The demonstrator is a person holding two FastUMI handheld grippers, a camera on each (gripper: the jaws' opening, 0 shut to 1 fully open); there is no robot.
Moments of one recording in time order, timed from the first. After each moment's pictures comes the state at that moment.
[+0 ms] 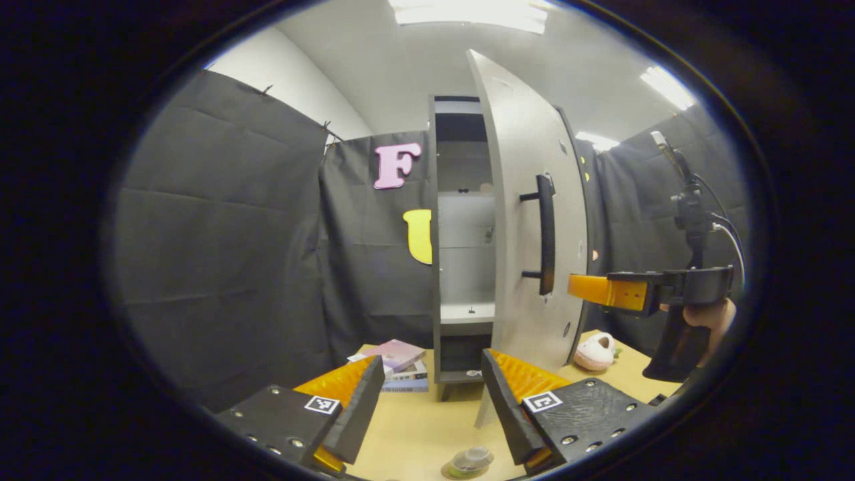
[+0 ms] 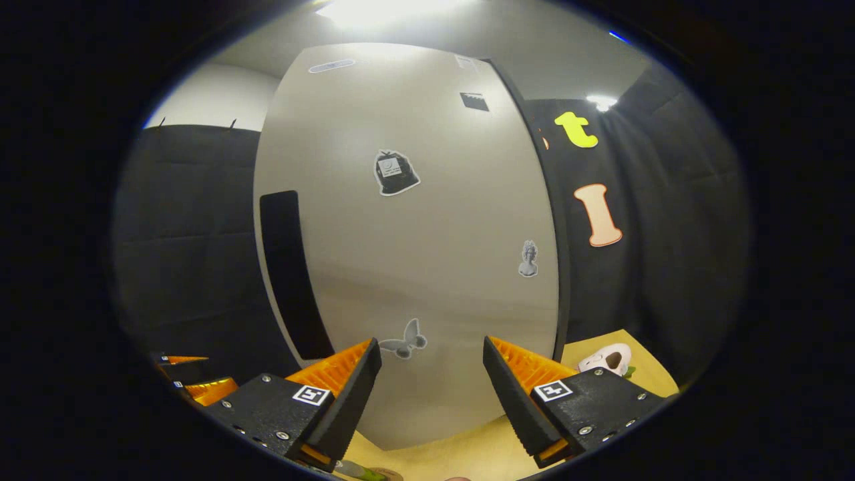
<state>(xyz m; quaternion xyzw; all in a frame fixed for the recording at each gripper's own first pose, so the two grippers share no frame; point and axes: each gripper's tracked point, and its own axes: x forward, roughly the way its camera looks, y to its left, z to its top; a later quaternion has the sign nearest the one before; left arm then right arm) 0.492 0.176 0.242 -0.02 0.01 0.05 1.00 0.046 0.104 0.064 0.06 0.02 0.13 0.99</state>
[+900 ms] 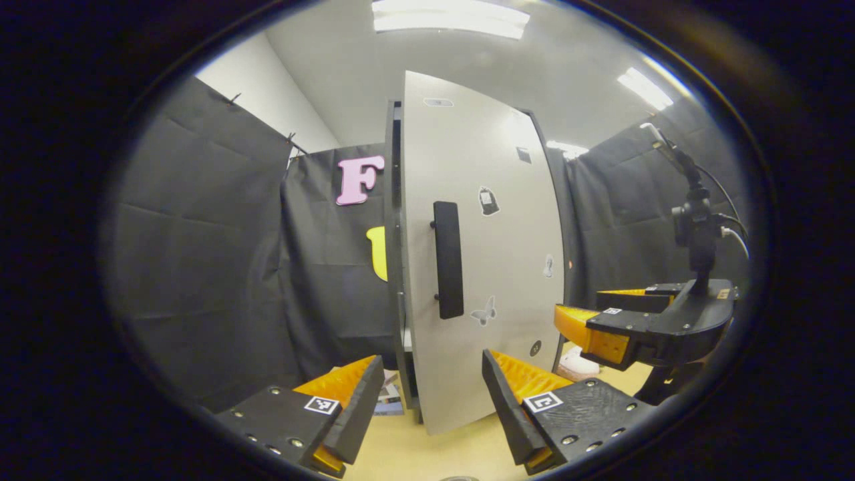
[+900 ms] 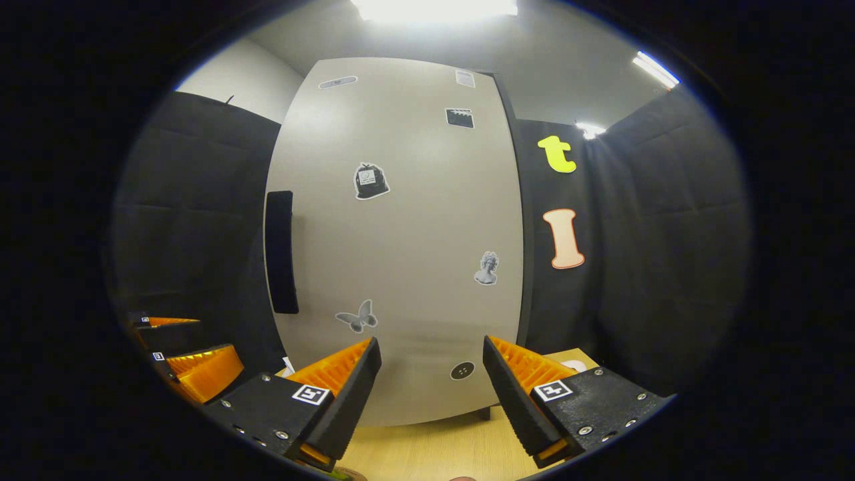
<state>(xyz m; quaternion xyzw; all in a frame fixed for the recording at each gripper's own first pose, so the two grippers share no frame) 0.553 0.131 0.269 0.00 -0.03 -0.02 1.00 0.041 0.077 0.064 0.02 0.01 0.04 1.00</state>
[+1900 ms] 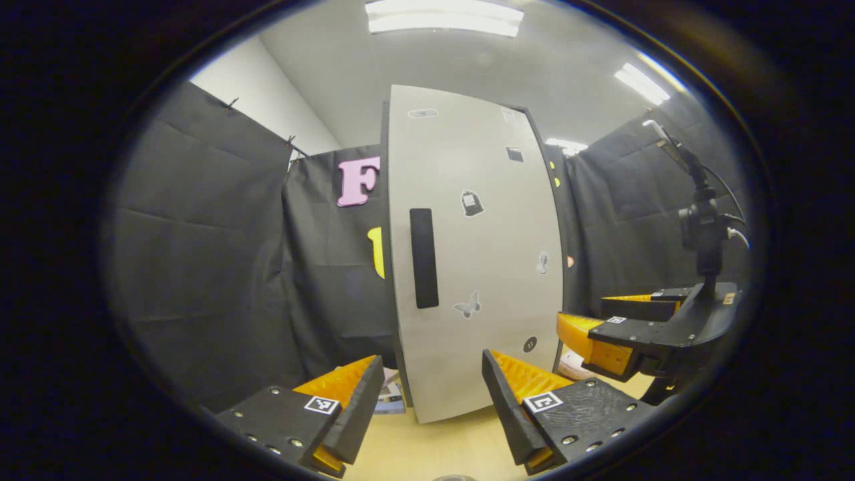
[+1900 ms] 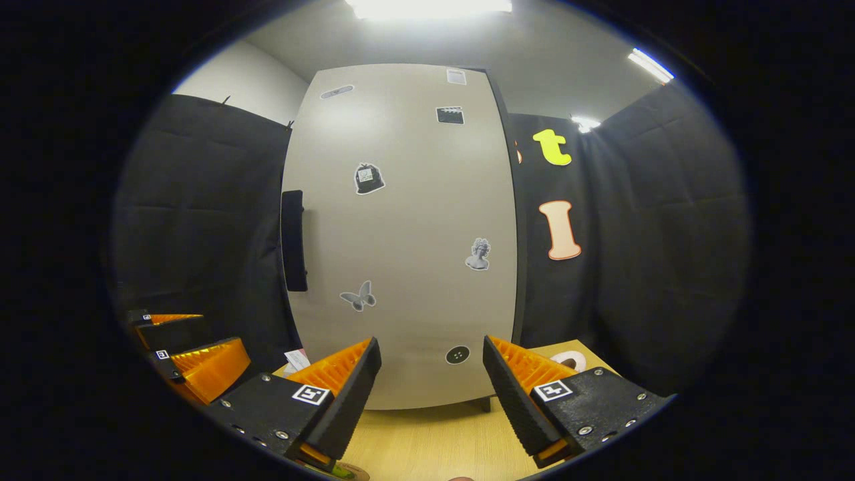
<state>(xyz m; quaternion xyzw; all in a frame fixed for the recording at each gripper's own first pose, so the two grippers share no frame) 0.548 0.117 0.271 0.01 -0.03 -0.02 1.00 0.029 0.067 0.057 0.04 0.02 0.04 1.00</state>
